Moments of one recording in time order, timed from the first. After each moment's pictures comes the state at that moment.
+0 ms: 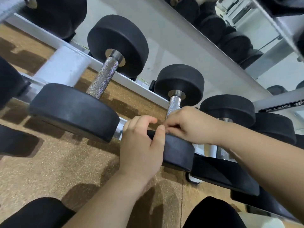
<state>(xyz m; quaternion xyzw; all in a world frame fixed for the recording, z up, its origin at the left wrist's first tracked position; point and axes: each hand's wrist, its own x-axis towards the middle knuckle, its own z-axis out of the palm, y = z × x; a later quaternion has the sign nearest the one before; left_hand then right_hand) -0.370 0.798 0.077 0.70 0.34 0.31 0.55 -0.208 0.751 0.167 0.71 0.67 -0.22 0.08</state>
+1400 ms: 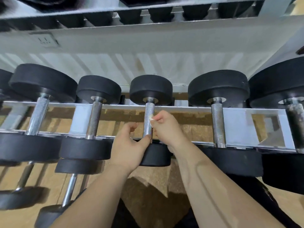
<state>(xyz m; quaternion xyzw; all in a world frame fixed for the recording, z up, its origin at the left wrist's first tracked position) -0.342 0.790 0.133 0.79 0.43 0.09 0.42 -0.213 0.722 0.102 0.75 0.13 -0.33 -0.55</state>
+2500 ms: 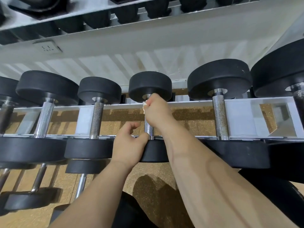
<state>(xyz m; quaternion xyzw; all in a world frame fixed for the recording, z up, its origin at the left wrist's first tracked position) -0.338 0.788 0.129 0.76 0.44 0.11 0.47 -0.202 0.756 0.141 0.85 0.22 -0.26 -0.41</state>
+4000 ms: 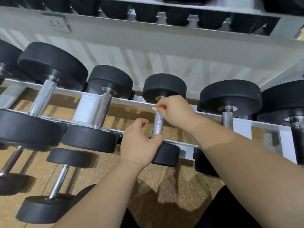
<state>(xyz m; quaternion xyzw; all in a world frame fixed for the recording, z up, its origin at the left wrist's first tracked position) -0.343 0.789 0.130 0.79 0.43 0.12 0.42 -0.165 0.751 0.139 0.84 0.49 -0.14 -0.21</state>
